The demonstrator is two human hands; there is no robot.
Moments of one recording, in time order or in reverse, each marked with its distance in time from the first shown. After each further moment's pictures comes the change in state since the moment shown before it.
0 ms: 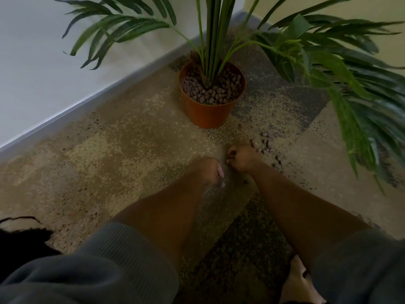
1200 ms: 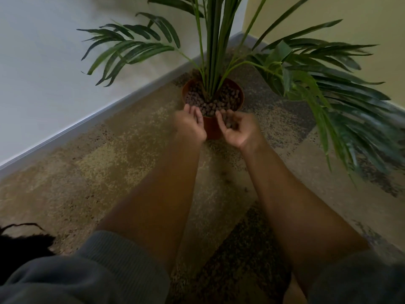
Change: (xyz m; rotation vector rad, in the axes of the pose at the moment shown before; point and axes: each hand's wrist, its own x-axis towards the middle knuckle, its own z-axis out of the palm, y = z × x) left_hand -0.010 0.054 -0.129 -2.211 0.563 -0.045; right_hand 0.000 -0.085 -0.105 2.358 0.041 0.353
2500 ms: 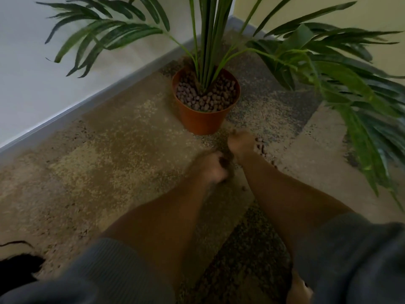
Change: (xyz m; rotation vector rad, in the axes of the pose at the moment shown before) left_hand 0.035 -0.084 -0.097 2.028 -0.511 0.107; right_hand 0.076 0.010 -0.083 -1.562 0.506 -0.388
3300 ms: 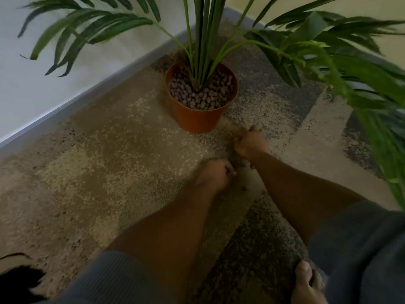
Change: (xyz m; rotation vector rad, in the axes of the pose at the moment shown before) left_hand 0.005 -0.006 0.026 0.047 0.042 0.138; right_hand 0.033 0.039 -0.018 -0.784 0.066 -0.272
